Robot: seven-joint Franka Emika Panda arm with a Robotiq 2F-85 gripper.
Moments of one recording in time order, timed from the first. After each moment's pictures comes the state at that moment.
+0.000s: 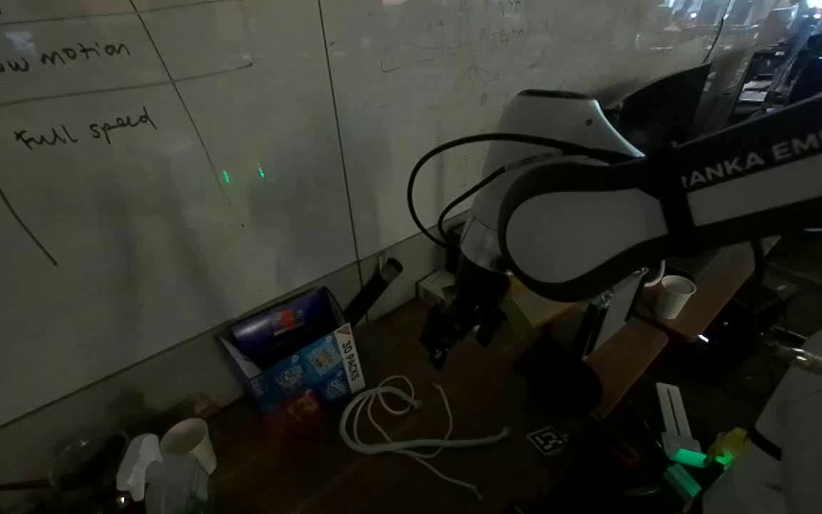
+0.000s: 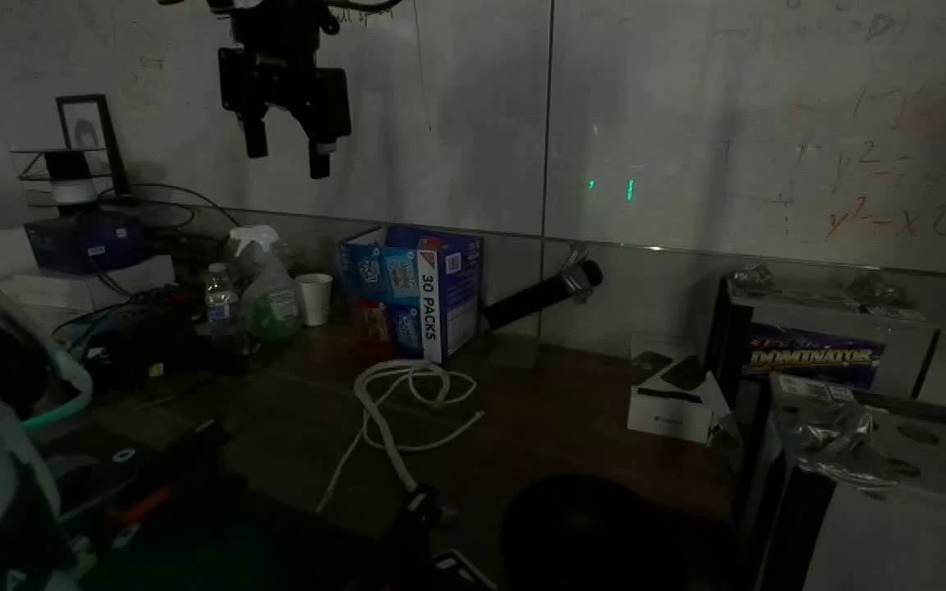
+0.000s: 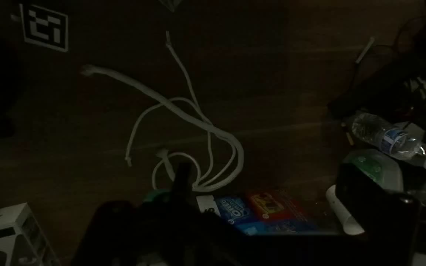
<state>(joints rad) 0.18 -0.63 0.11 -2.80 0.28 2.32 0.12</state>
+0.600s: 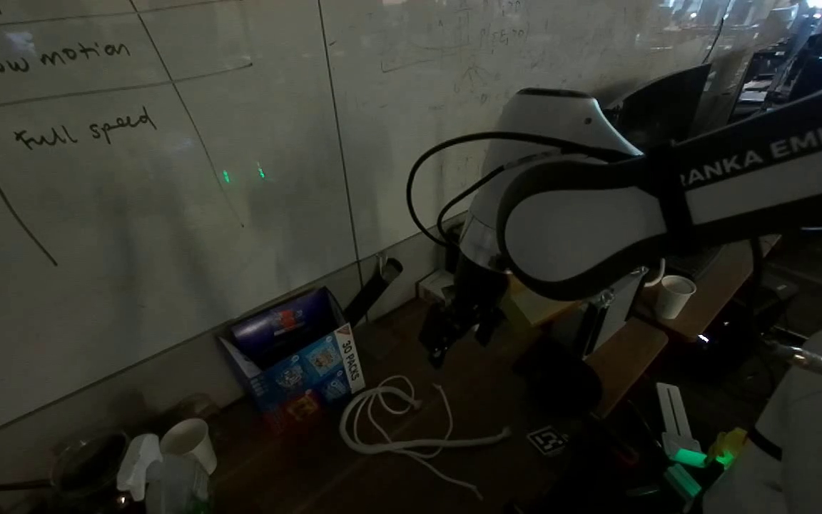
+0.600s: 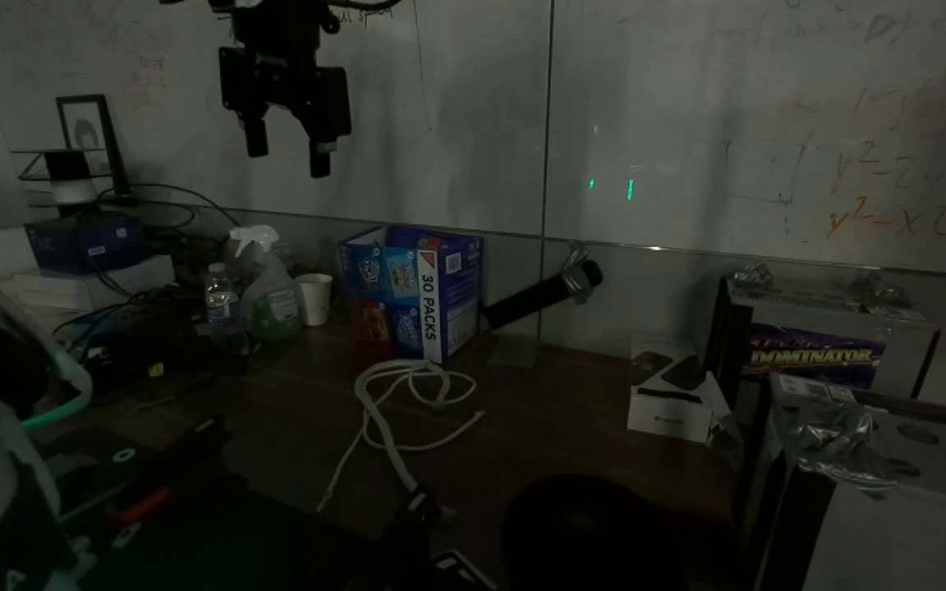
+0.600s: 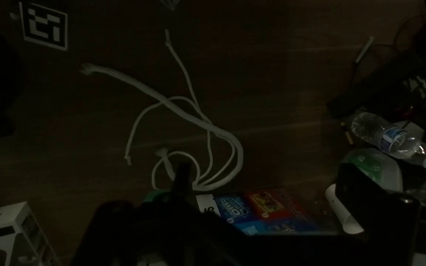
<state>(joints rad) 0.18 -0.62 0.11 -2.79 0.28 2.32 0.12</state>
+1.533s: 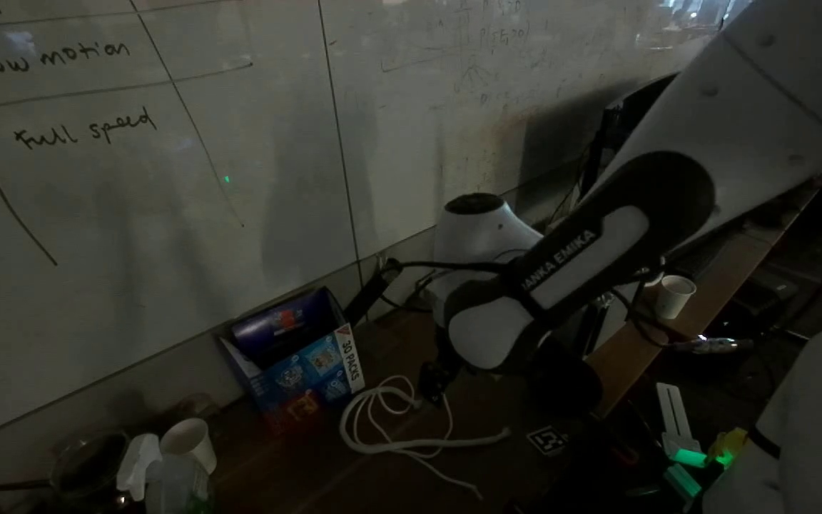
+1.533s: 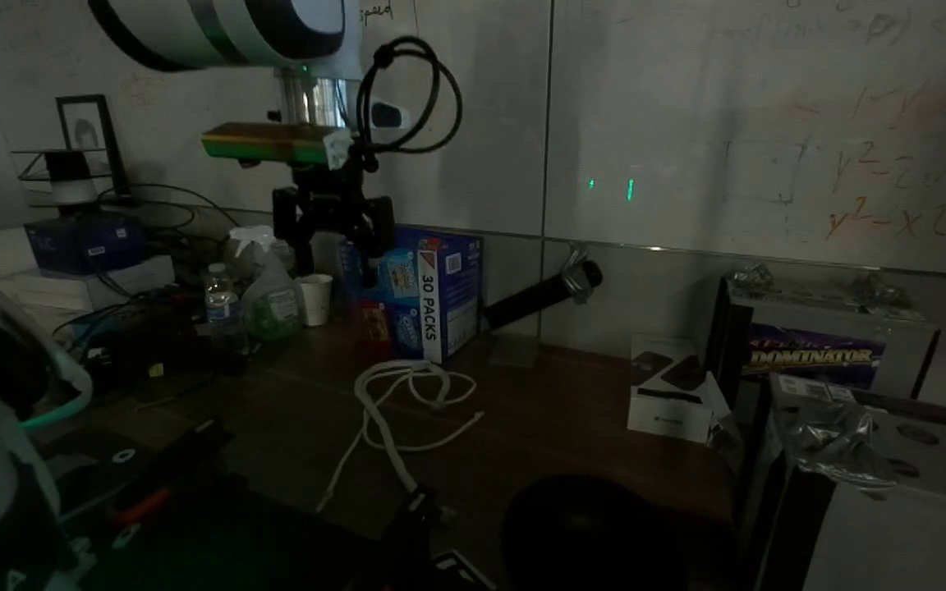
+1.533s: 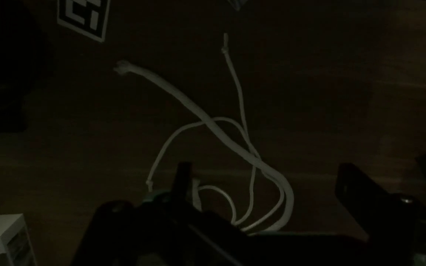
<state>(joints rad) 0.16 -0.15 0.11 -2.75 0.08 2.62 0.10</state>
